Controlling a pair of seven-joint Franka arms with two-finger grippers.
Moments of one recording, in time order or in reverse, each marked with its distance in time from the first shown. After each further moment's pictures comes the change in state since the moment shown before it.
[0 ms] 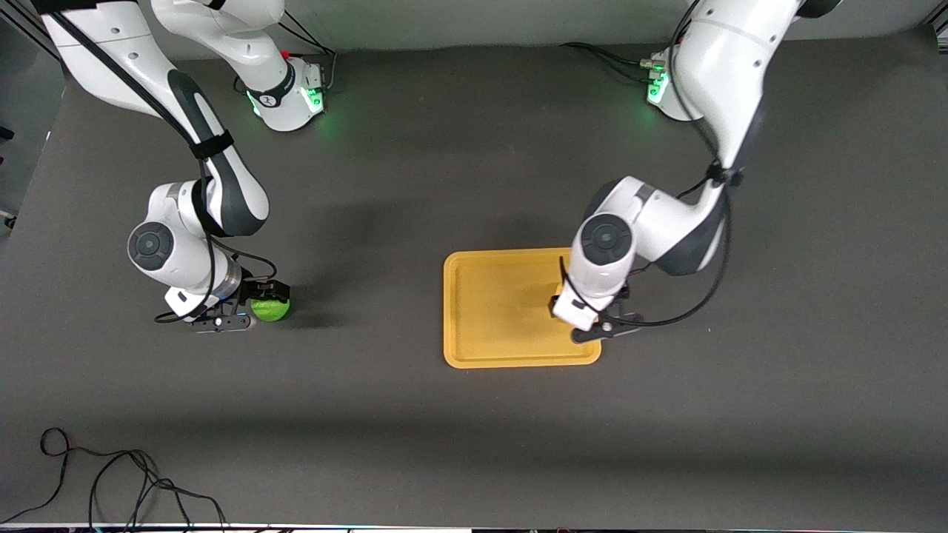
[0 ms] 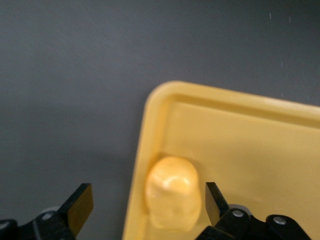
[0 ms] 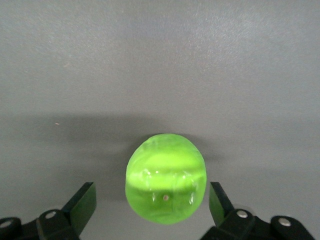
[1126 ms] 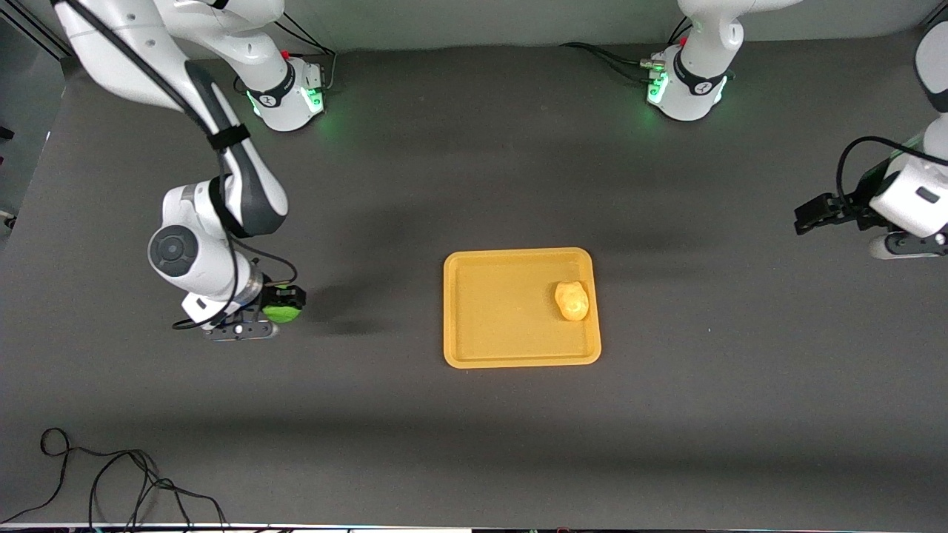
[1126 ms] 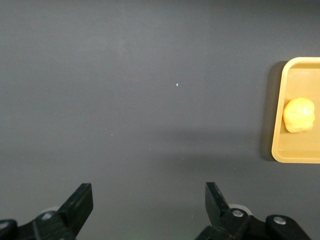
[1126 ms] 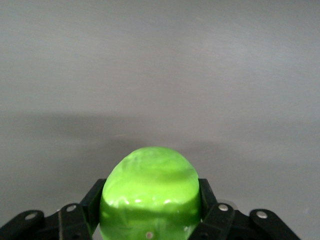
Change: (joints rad) left arm 0.508 -0.552 0.011 -0.145 -0.169 -0.421 0.769; right arm 0.149 -0.013 0.006 0.195 -0.027 -0.212 0.172
